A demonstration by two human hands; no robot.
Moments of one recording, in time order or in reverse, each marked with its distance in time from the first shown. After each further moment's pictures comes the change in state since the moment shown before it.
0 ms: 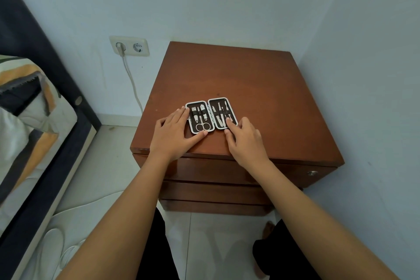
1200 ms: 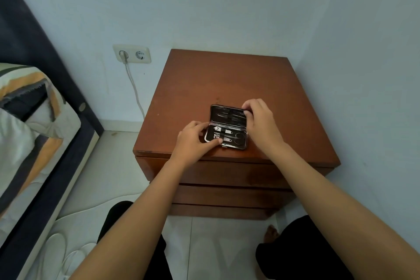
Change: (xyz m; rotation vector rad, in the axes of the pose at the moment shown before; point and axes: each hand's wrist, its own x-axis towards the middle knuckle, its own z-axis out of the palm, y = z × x) left_hand -0.007 0.041 0.001 -0.574 -0.009 -0.013; right_hand 0.027 0.013 -0.051 0.334 0.136 0.016
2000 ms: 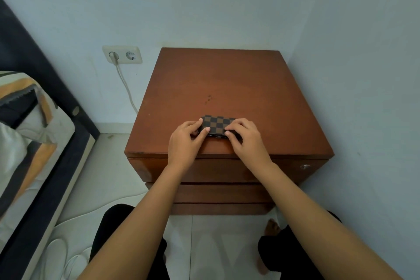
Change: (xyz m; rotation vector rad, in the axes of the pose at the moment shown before) left_hand -0.005 0.001 0.015 0.034 0.215 -0.005; right_hand -0.047 0.020 0.027 -0.025 0.000 -0.097
